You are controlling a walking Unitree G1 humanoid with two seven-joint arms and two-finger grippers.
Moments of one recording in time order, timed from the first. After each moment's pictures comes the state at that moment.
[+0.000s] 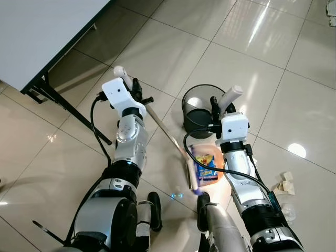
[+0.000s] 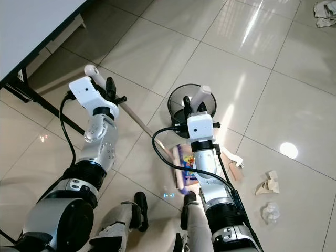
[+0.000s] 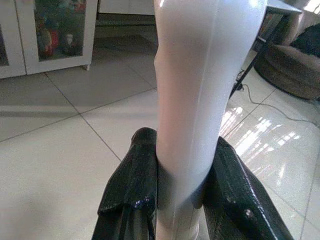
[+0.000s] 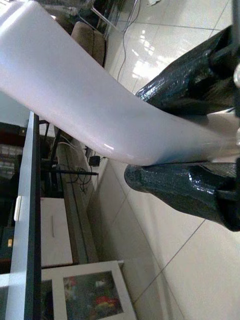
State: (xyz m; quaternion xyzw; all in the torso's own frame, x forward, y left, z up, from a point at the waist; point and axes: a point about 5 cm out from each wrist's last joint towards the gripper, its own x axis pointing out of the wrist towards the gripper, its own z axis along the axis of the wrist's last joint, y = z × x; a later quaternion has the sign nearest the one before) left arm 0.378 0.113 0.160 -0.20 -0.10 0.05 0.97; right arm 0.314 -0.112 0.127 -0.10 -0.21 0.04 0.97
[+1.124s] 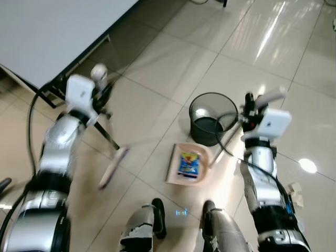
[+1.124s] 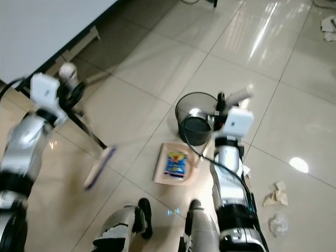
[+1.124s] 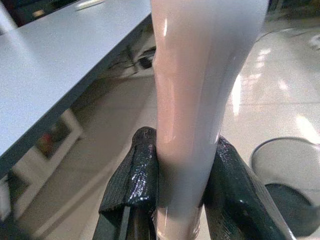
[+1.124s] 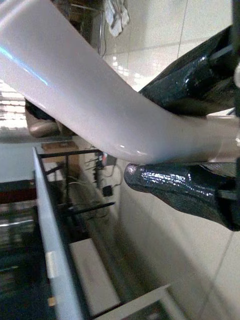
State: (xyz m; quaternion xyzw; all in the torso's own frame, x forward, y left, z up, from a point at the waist) left arm 0.344 0.234 0.159 0.13 -0.09 -0.12 0.98; right arm 0.320 -0.163 0.147 0.03 -0.20 -0.07 0.98
